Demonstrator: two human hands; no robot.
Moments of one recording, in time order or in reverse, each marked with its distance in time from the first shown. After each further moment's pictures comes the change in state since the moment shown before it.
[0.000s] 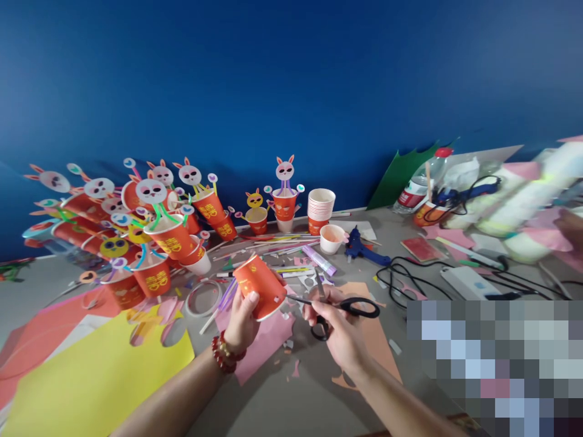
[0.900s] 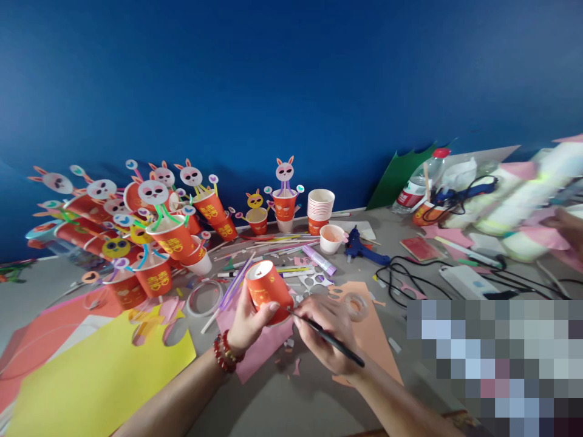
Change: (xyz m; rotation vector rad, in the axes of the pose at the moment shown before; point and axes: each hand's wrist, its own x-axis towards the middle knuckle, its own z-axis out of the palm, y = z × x) left_hand -0.003 -0.004 -0.006 0.291 -0.057 0.183; right_hand 0.002 -0.011 0.004 -0.823 -0.290 -0.643
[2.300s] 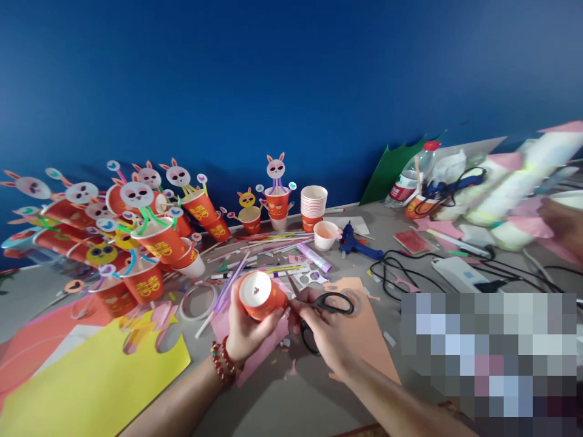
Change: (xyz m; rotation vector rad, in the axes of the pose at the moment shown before) left_hand -0.007 -0.002 0.004 0.299 0.107 0.185; right_hand -0.006 0.002 0.018 0.697 0.161 0.733
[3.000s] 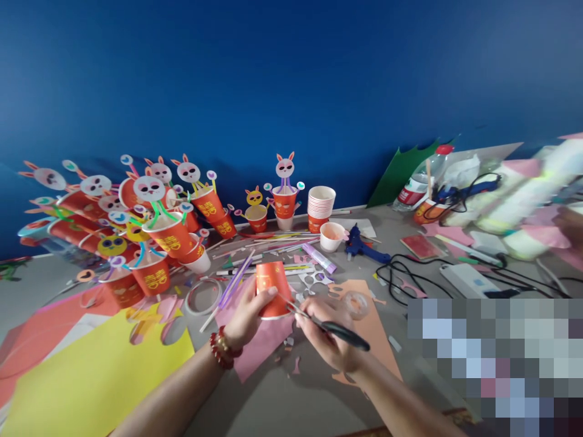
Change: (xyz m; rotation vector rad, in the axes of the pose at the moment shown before) left_hand 0.020 0.013 -0.001 -0.450 -0.313 -0.527; right_hand -0.001 -0.020 -0.015 -0.660 -0.224 -0.538
